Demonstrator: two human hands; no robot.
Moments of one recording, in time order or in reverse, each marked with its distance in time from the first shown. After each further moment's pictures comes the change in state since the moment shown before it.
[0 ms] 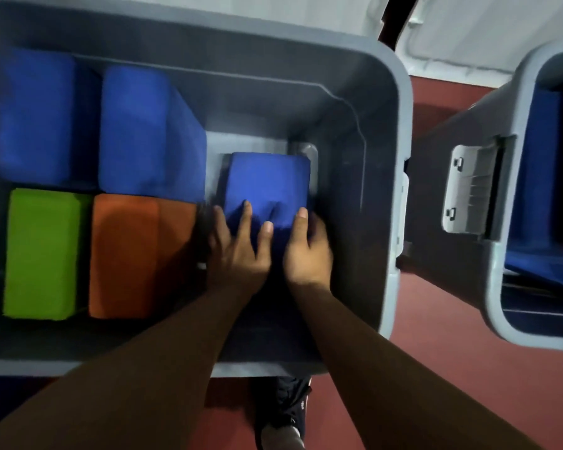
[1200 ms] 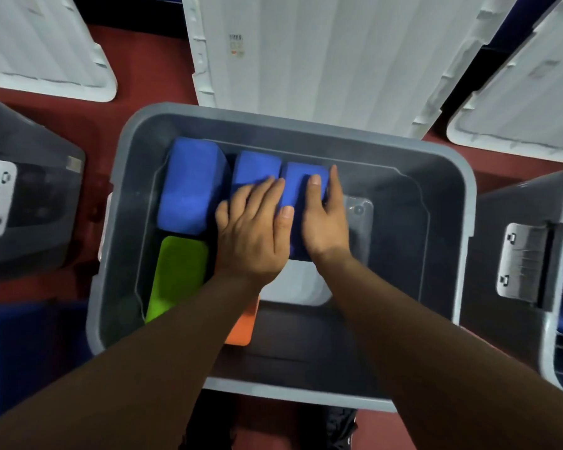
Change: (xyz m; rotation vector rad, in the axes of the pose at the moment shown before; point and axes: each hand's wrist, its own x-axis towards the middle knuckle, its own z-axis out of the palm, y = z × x) left_hand 0.061 -0.012 -0.174 0.085 0.307 0.212; right_hand -0.012 -0.153 0.075 0.073 -0.167 -0.159
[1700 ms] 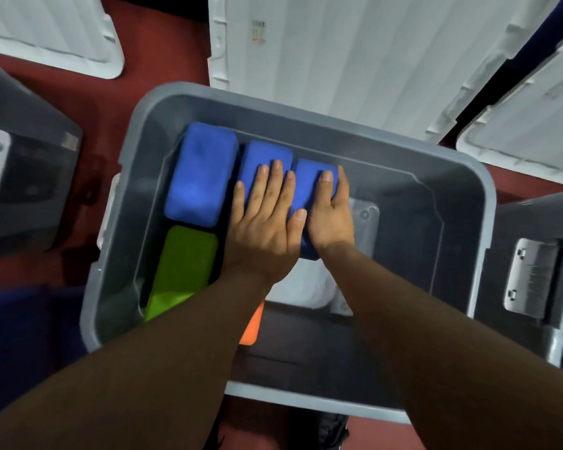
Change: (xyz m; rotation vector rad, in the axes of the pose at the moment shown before) left_hand -0.005 -0.019 0.033 0.133 0.022 0.056; right_hand 0.020 0.012 0.017 -0.132 0.002 -0.029
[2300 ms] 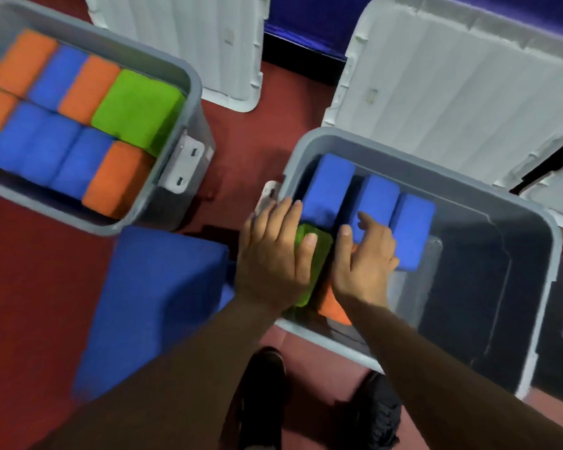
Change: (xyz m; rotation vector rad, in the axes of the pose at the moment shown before) left_hand -0.086 -0.112 -0.161 -0.112 0.139 -0.154; right_hand -0.168 -0.035 0.072 -0.418 0.153 -0.542
